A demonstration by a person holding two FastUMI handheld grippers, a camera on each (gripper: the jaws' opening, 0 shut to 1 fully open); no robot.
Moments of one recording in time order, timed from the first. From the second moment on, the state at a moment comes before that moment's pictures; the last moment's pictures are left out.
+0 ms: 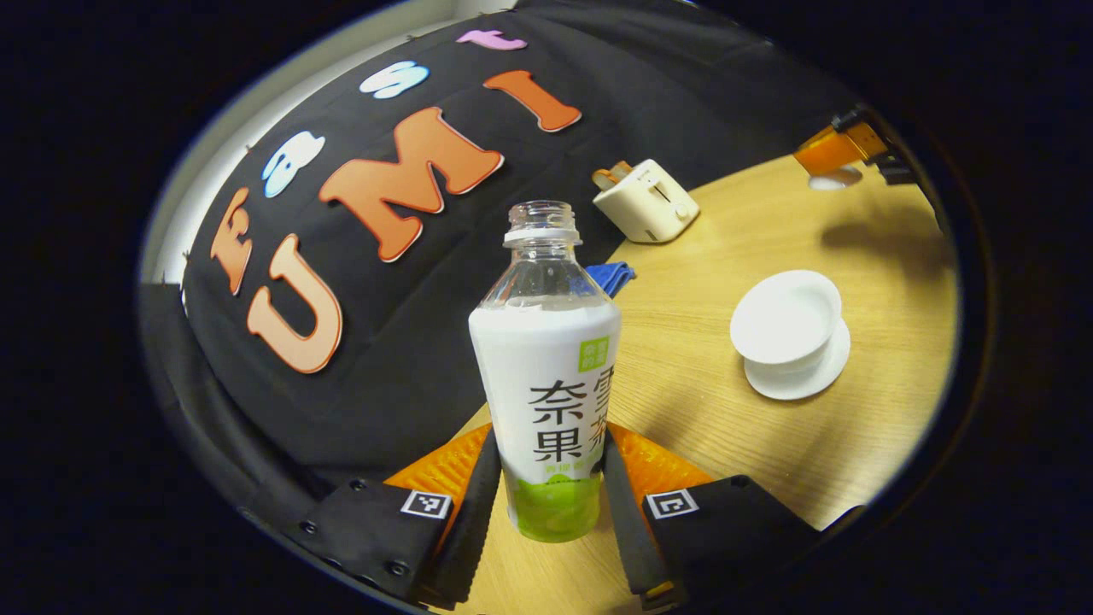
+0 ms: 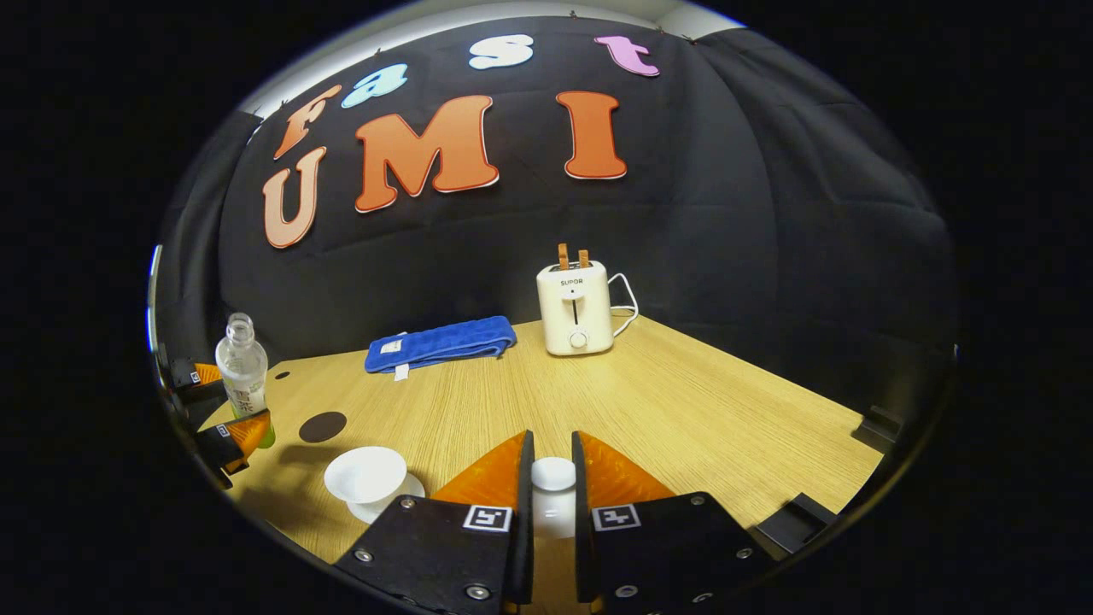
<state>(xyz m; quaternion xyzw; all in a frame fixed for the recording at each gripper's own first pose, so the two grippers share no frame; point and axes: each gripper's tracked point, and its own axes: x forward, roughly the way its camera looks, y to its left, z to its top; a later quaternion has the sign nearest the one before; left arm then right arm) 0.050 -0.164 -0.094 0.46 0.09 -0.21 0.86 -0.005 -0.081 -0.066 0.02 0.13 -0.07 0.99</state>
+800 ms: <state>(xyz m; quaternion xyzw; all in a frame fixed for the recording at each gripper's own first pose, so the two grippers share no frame) 0.047 -0.177 -0.111 0.68 0.04 -0.26 0.69 -0.007 -0.096 -0.073 0.03 0.13 -0.08 0.99</state>
